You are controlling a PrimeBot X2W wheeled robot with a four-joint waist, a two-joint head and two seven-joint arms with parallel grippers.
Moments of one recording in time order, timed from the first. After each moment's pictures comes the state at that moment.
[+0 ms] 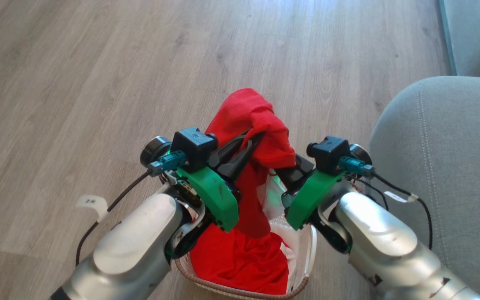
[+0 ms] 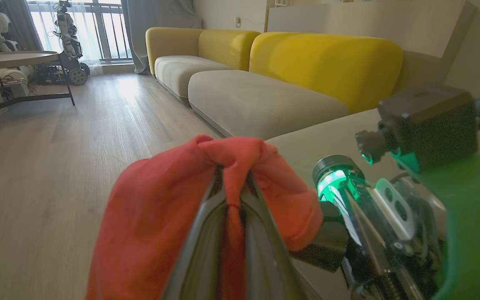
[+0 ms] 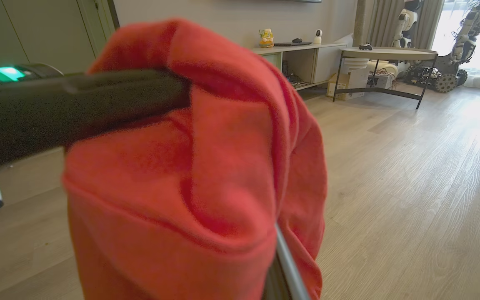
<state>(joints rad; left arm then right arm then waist) -0.55 0.23 -0.83 0.21 -0.59 -0.03 -0.05 -0.57 -0.13 0.72 0.58 0.50 0.13 -0.26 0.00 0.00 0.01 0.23</state>
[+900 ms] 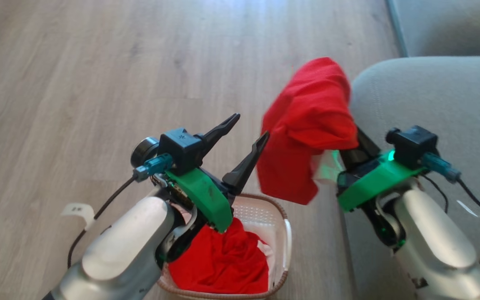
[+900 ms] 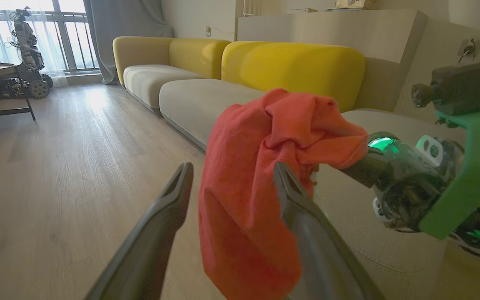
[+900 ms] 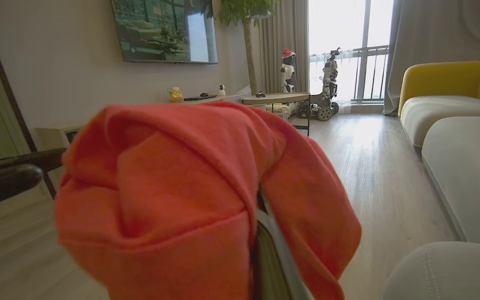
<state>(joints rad) -0.54 0.27 -0.83 0.14 -0.61 0.01 -0.06 -0.41 -0.20 0.39 0.35 0.45 0.13 -0.26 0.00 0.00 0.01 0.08</state>
